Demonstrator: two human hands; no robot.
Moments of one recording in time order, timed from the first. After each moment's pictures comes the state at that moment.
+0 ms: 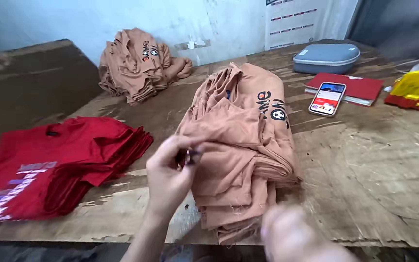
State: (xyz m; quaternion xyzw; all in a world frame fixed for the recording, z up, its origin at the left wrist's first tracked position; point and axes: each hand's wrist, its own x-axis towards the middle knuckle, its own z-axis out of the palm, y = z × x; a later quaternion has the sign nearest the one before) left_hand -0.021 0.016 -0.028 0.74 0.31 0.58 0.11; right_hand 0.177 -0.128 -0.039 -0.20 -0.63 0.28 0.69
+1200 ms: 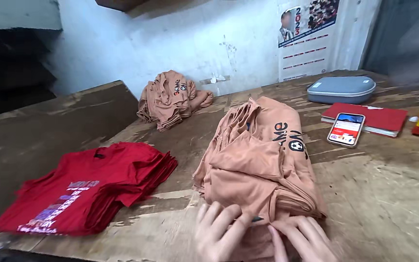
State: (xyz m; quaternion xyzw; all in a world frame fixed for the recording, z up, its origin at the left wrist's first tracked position) left_hand -0.012 -0.041 -0.053 0.82 0.32 0.45 -0.15; right_hand 0.188 -0.085 -0.083 -0.56 -0.67 -0.10 0.48
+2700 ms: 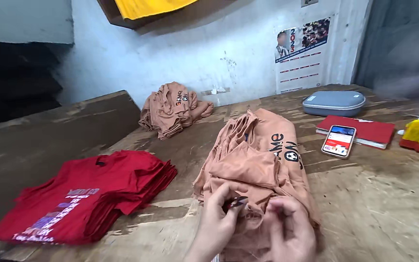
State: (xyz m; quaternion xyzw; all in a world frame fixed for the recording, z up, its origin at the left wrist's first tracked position) left_hand 0.006 0.007 -0.042 0.75 0.29 0.53 0.27; right_hand 0.172 -0.036 -0.074 -0.31 -0.59 0.11 0.74
